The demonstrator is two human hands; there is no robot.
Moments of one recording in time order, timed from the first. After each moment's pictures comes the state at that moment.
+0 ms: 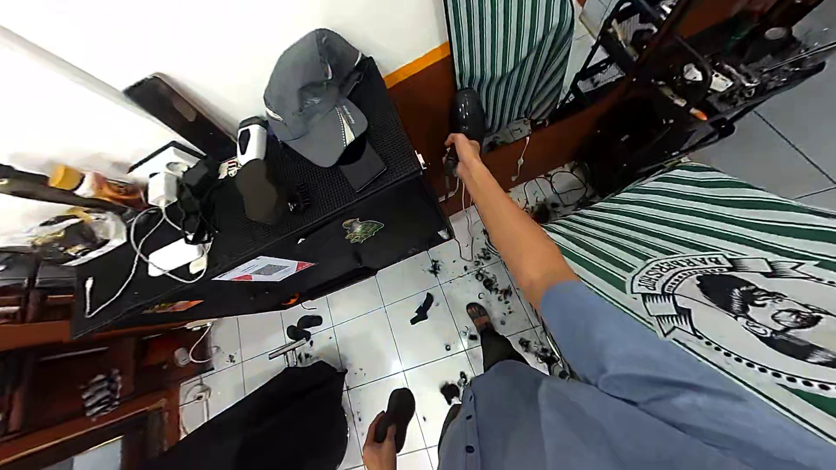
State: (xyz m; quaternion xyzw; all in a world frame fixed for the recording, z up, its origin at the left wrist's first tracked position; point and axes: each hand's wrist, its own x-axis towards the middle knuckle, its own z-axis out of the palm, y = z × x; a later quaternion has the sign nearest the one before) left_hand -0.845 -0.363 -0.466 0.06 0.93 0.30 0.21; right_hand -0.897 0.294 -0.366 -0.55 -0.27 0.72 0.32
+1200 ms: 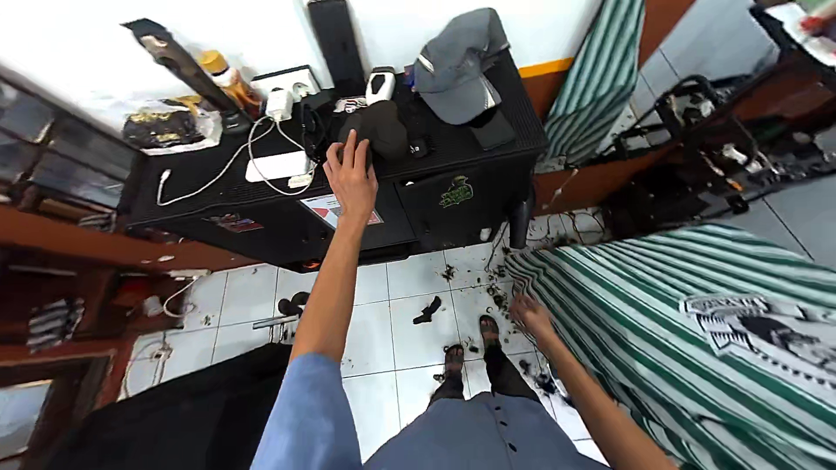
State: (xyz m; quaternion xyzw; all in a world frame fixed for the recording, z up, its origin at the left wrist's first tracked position) left_hand -1.193 -0.082 -0.292 0.49 0.75 0.29 -0.32; right_hand -0.743 -0.065 -0.473 -0.57 -0.49 0.65 0.08
